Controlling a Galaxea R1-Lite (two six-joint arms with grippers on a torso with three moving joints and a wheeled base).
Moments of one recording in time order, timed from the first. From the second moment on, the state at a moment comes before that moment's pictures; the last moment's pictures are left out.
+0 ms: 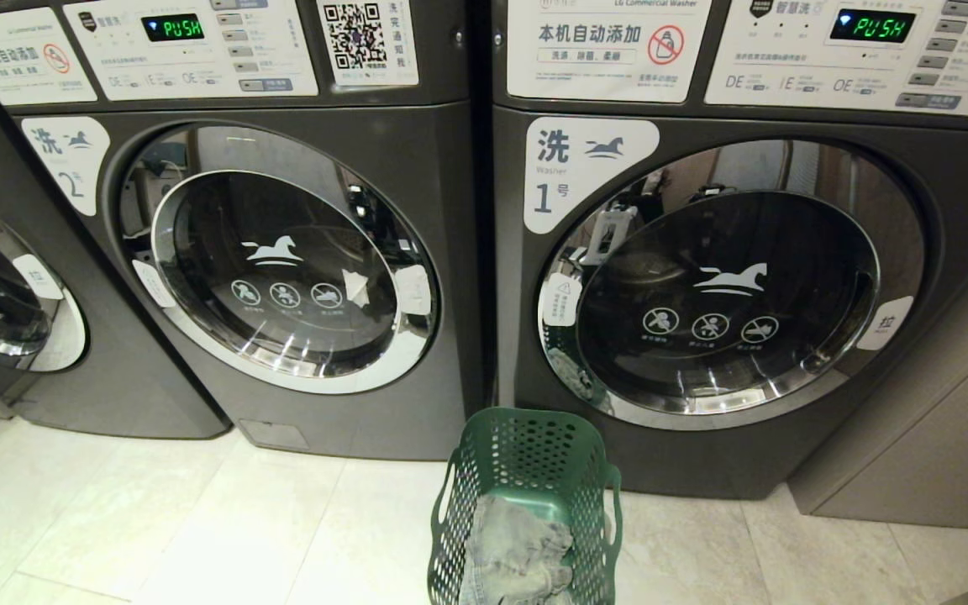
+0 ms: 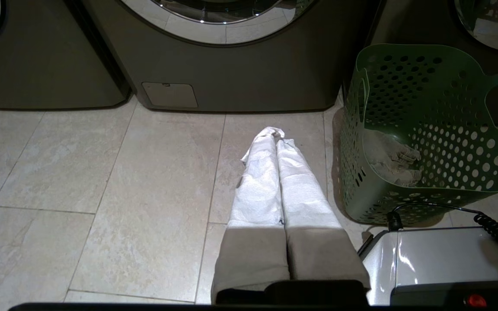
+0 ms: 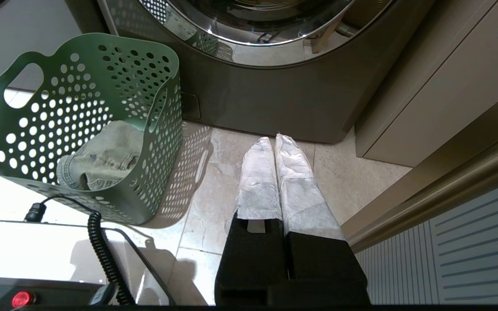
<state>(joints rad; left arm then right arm) 0.00 0.00 -0.10 0.26 -0.02 0.08 0.00 0.00 -0.11 0.30 0.01 -0.07</state>
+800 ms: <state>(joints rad) 0.00 0.00 -0.10 0.26 -0.02 0.08 0.00 0.00 -0.12 0.30 0.01 -0.07</state>
